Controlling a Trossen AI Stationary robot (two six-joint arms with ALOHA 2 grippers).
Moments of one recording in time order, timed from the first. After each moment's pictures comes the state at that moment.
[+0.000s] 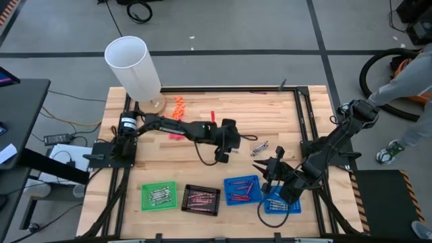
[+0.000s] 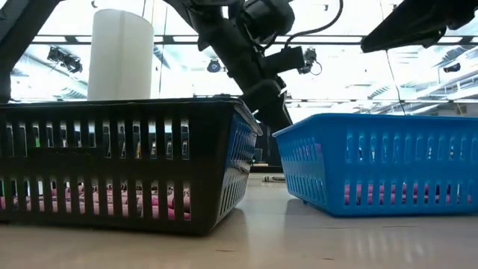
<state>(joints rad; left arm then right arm) 0.02 2.03 1.50 -0.33 -0.17 0.41 0.77 1.35 0.80 -0.41 1.06 0.78</state>
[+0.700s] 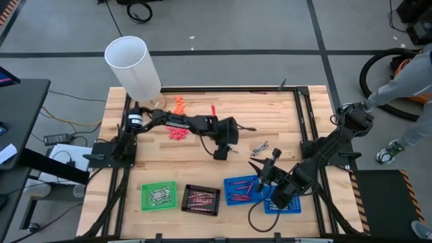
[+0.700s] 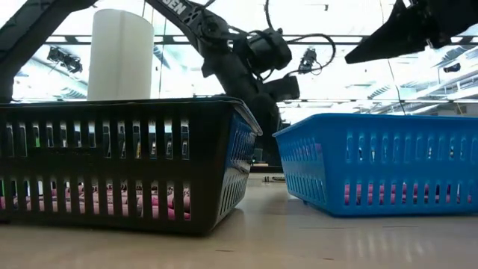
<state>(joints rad) 0.11 2.11 1.50 -0.36 0.12 0.32 0.74 1.51 0.80 -0.31 1.22 0.65</state>
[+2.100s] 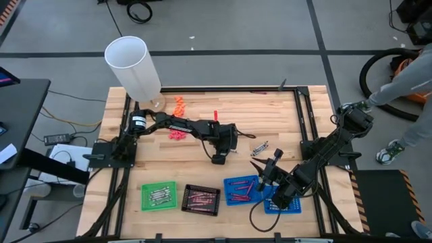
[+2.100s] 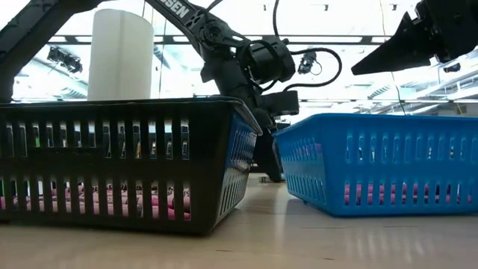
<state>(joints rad) 0.09 2.15 1.50 -0.45 0.07 0.28 0.75 1.52 0.75 -0.31 1.26 0.72</state>
